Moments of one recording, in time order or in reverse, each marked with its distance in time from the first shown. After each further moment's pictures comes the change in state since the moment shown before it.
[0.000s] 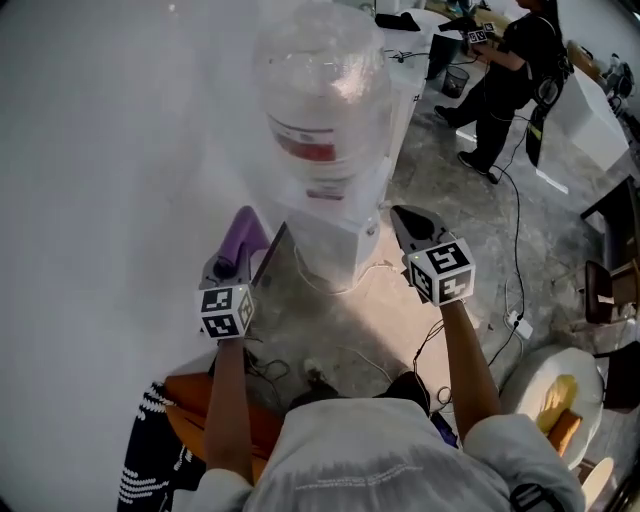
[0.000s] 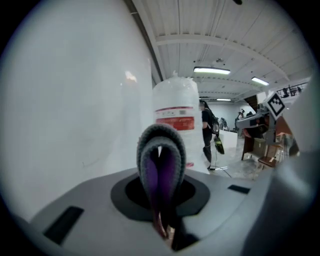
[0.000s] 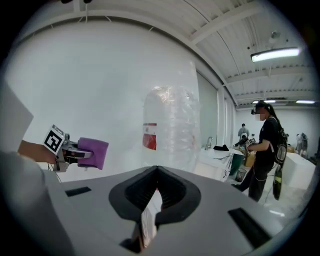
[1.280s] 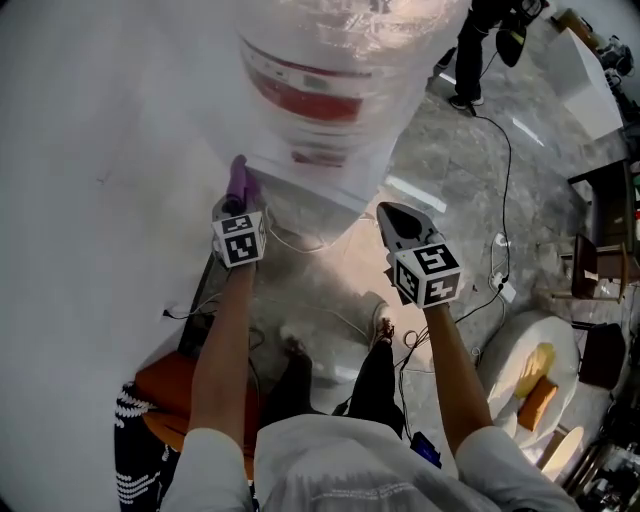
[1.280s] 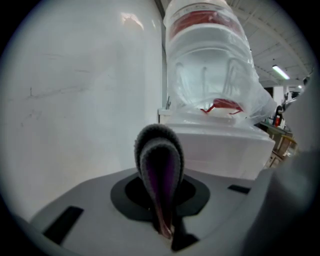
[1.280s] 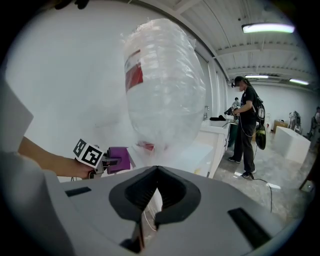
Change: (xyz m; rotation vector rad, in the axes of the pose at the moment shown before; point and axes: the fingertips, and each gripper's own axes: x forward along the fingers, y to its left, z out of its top) left arm 0.245 0.015 -0.174 -0.082 0.249 0.037; right arm 0.107 -0.002 -0.149 0.156 0.227 -0.072
